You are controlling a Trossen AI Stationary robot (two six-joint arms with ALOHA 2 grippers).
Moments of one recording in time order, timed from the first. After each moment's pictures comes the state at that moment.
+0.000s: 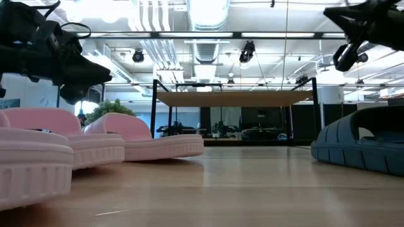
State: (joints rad) left arm 0.16 0.23 0.01 0.09 -0.02 -0.41; right arm 0.04 0.03 0.01 0.41 0.09 0.71
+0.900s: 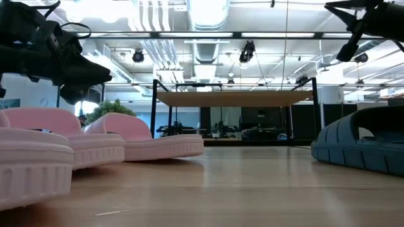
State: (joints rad) left arm 0.16 0.23 0.01 0.09 -0.02 -0.41; right arm 0.04 0.06 0.02 0.64 0.36 0.91
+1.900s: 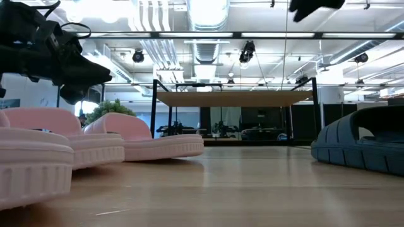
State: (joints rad) left arm 0.16 0.23 0.01 0.09 -0.02 -0.41; right arm 0.33 1.33 1.42 -1.20 0.41 0.86
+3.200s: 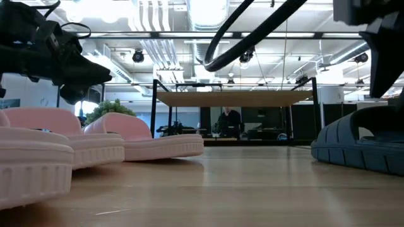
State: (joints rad) left arm 0.16 0.23 0.01 0.09 -0.02 -0.41; right arm 0.75 2.07 1.53 -1.48 0.45 0.96
